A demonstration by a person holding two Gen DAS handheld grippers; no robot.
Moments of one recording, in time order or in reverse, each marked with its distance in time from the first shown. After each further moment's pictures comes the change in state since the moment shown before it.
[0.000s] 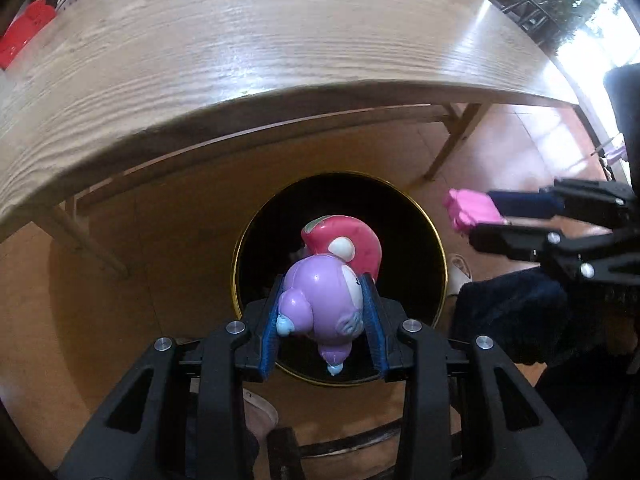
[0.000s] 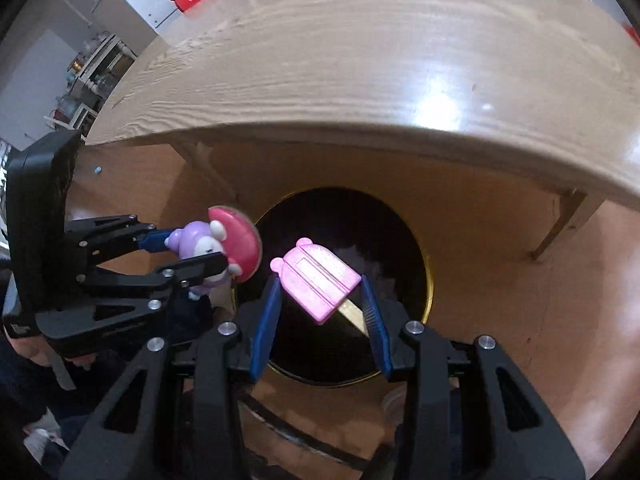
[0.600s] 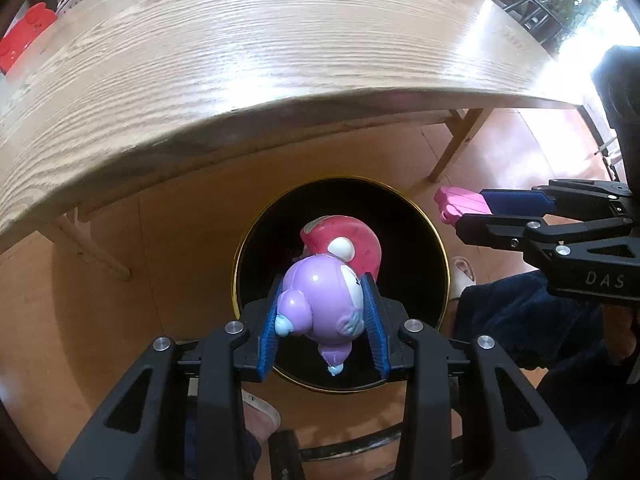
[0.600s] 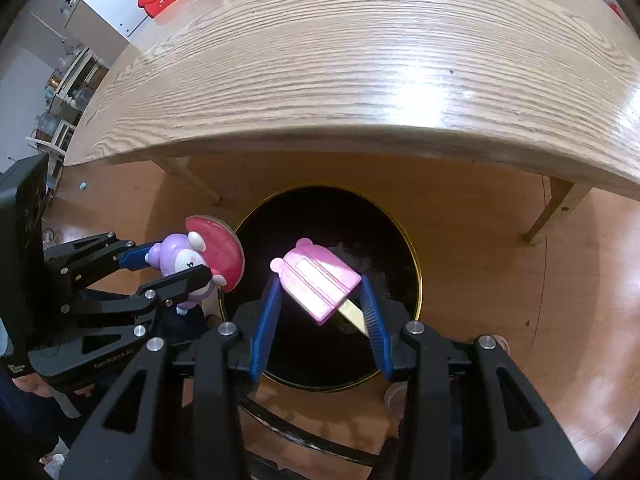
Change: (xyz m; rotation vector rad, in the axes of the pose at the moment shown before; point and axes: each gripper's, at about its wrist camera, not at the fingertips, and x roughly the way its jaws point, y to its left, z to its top) left arm 0.000 -0.005 0.010 0.014 -0.001 0.009; right arm 0.011 -0.005 0.015 0.068 0.014 -0.055
